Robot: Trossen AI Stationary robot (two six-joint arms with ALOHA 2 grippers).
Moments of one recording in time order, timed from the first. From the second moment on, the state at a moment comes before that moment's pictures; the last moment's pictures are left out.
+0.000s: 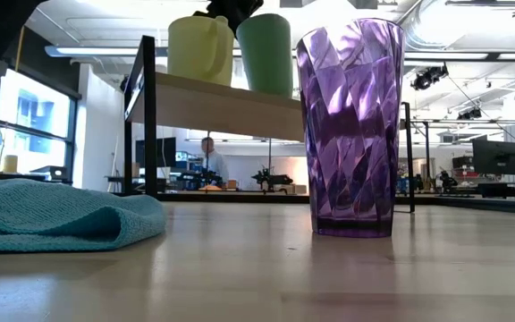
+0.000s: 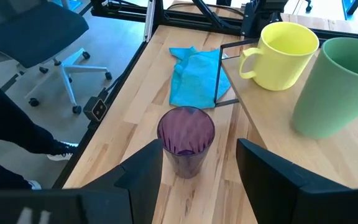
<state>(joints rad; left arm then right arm) 0.38 1.98 2.33 -1.52 0.07 -0.61 0.26 0.97 1.29 -0.89 -0.05 0.00</state>
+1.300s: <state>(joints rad) 0.38 1.98 2.33 -1.52 0.06 -0.58 0.26 0.97 1.29 -0.89 -0.05 0.00</state>
